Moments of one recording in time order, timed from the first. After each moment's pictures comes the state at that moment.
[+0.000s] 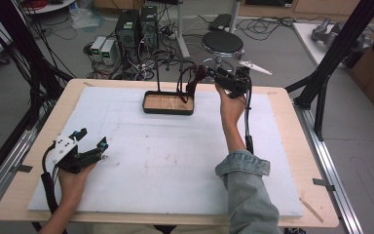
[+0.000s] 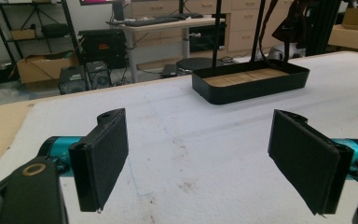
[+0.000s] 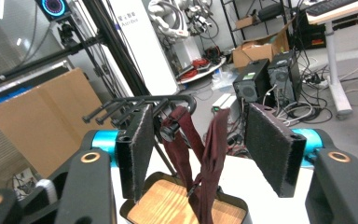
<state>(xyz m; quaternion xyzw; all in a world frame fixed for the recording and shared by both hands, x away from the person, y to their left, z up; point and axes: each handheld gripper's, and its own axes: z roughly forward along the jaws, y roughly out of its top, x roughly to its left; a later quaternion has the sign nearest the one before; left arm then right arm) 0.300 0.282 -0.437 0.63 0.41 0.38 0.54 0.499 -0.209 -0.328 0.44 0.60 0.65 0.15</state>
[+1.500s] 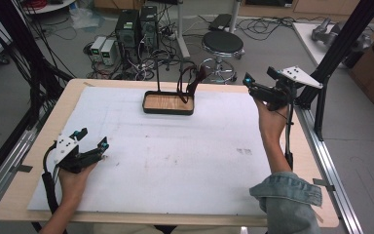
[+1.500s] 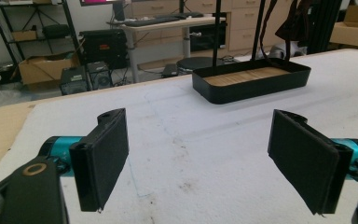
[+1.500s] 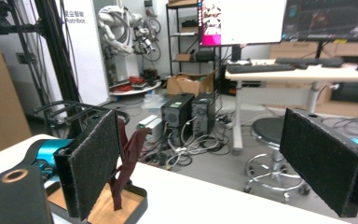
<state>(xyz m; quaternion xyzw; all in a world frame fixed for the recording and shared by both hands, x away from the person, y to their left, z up) 0.301 0.280 -0.437 0.63 0.41 0.38 0.53 0.405 -0.286 -0.277 0.41 0.60 0.59 0.35</state>
